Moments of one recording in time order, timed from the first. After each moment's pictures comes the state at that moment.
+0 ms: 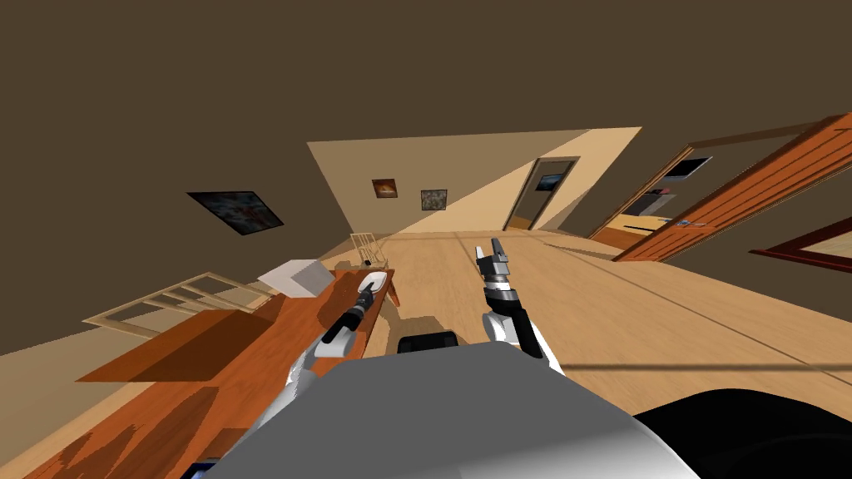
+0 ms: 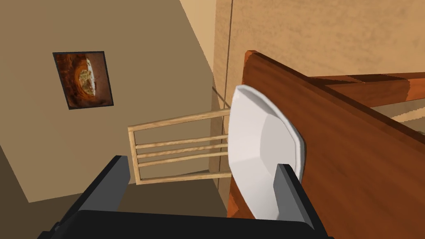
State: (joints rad) left arm 0.22 0.53 -0.19 -1.45 0.39 -0.06 0.12; right arm 0.50 -0.04 0.04 -2.29 -0.02 -0.38 -0.11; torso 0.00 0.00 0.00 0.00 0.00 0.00
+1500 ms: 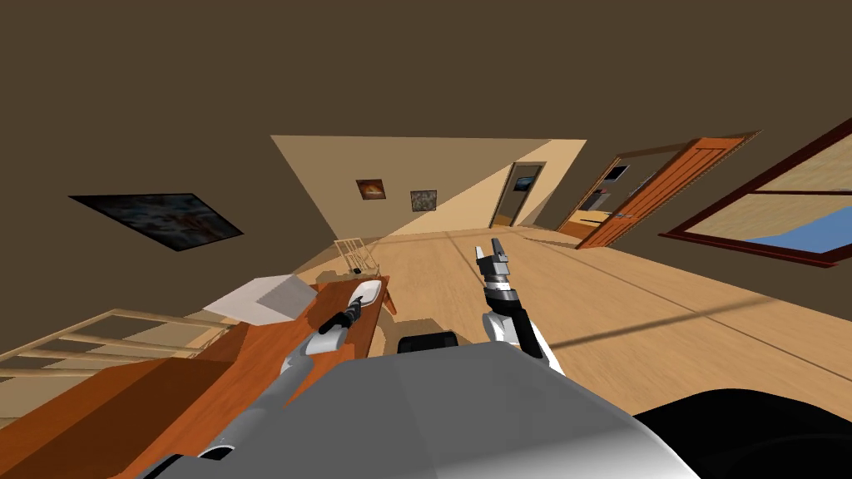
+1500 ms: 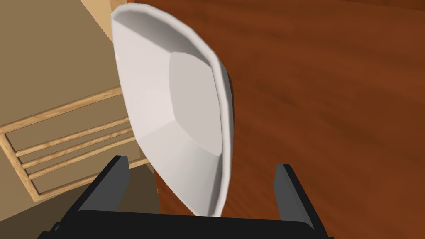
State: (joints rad) left arm 0.06 0.61 -0.22 -1.09 0.52 0.16 0.10; right arm 0.50 -0.04 0.04 -2.29 -0.02 -0.38 -0.11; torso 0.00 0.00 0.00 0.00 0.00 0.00
